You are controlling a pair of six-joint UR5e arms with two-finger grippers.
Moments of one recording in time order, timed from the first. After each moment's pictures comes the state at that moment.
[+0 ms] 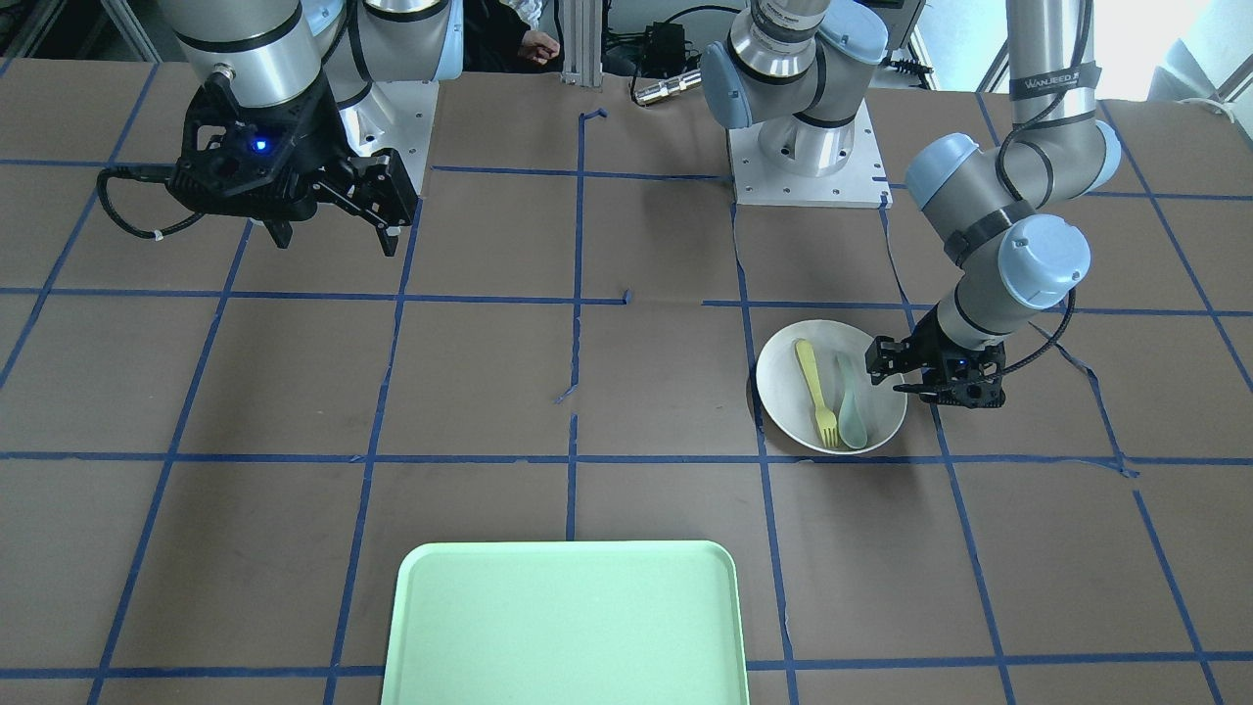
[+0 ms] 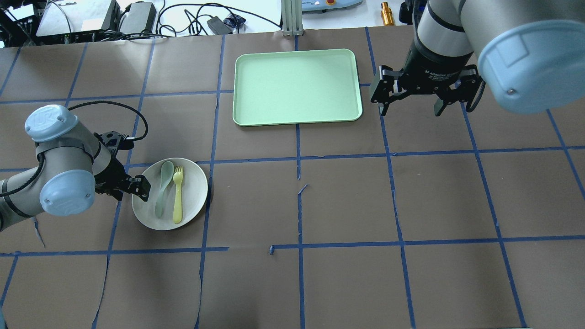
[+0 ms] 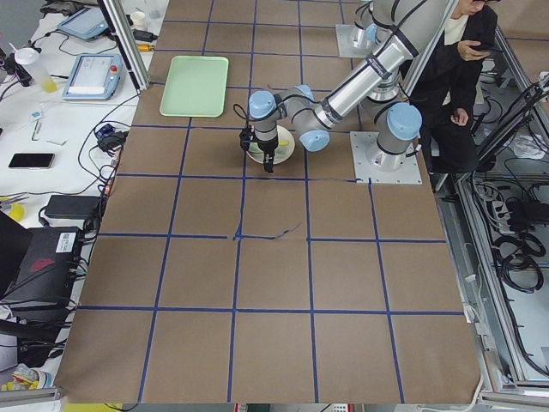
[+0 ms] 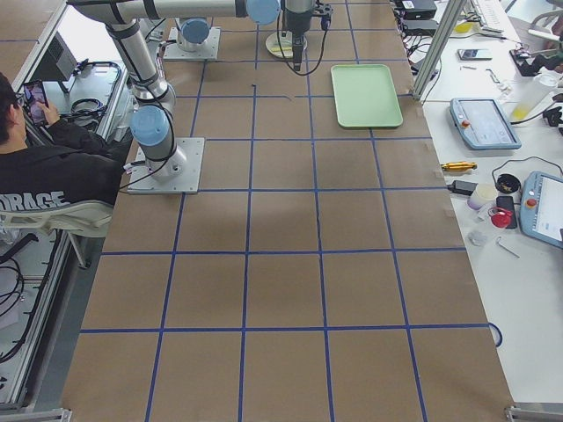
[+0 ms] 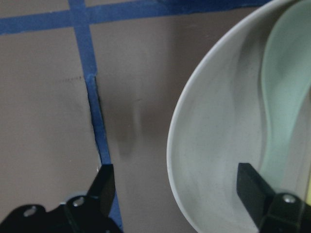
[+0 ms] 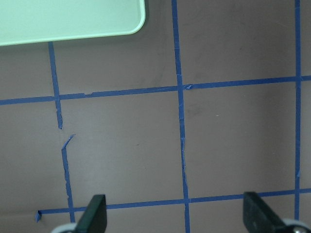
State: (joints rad) left arm -1.17 -1.80 -2.16 -0.86 1.61 0.46; right arm 1.66 -1.59 1.61 -1.63 -1.58 0.15
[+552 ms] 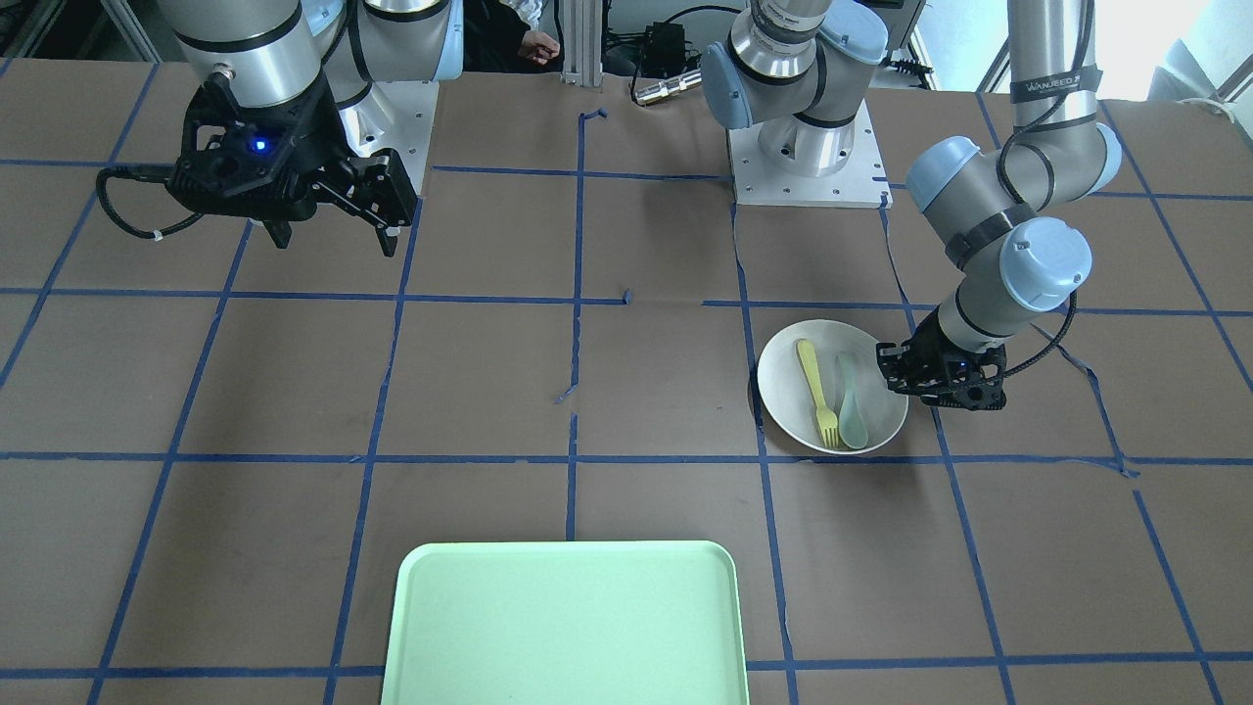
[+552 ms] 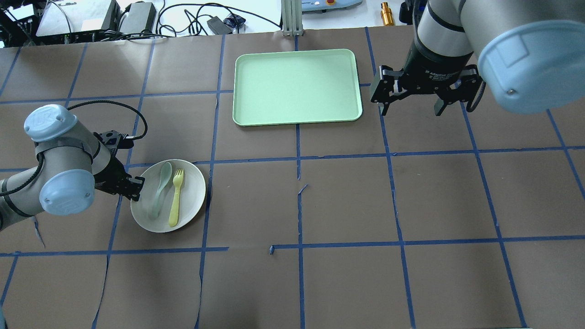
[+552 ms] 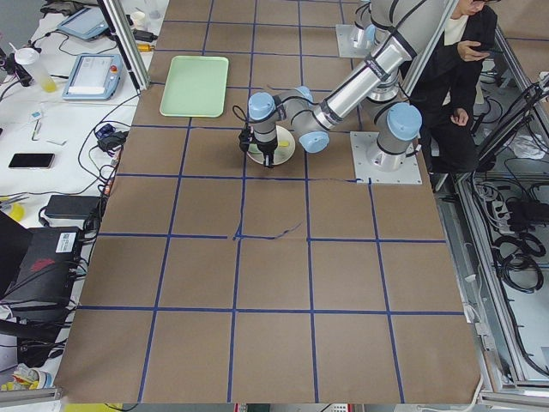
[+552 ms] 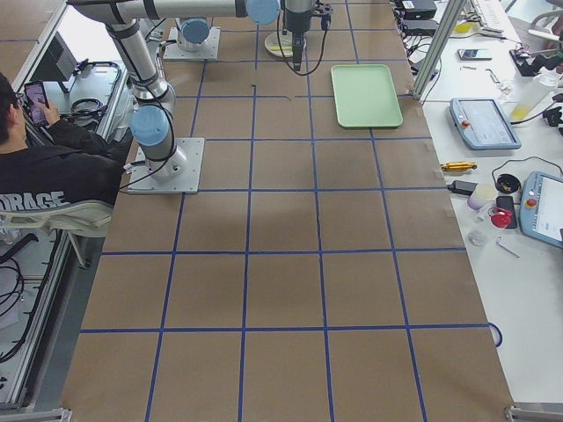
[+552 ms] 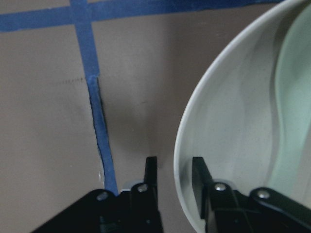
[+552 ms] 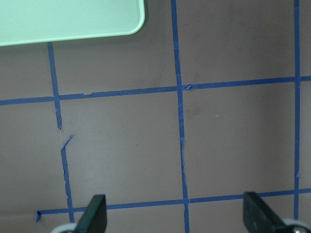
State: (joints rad) left arm -1.17 -1.80 -2.15 -0.85 1.60 0.46; right arm 1.66 -1.59 1.61 -1.63 -1.59 0.15
